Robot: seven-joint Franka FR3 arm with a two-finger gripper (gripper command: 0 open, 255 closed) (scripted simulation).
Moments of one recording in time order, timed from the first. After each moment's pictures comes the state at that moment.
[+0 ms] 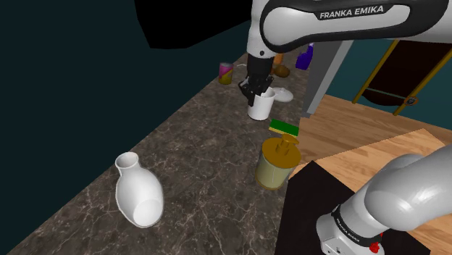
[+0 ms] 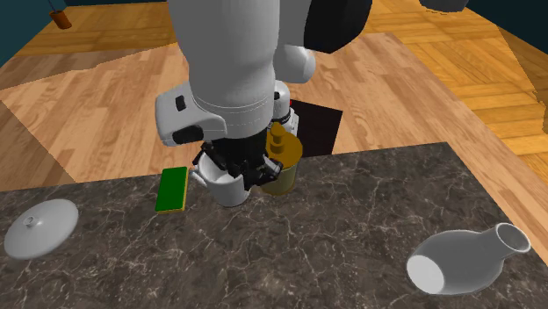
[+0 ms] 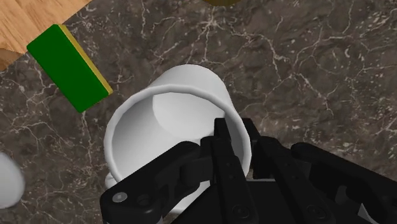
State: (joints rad) arm -0.05 -0.30 0.27 -2.14 0.02 1.82 0.28
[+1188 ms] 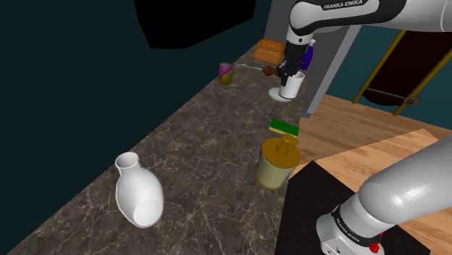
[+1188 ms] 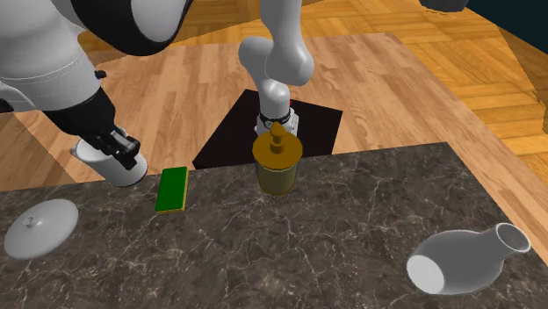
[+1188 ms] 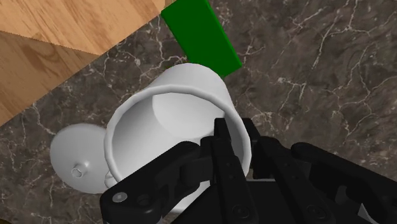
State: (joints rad) arm -0.23 -0.18 0.00 -2.04 -0.07 1.85 -0.14
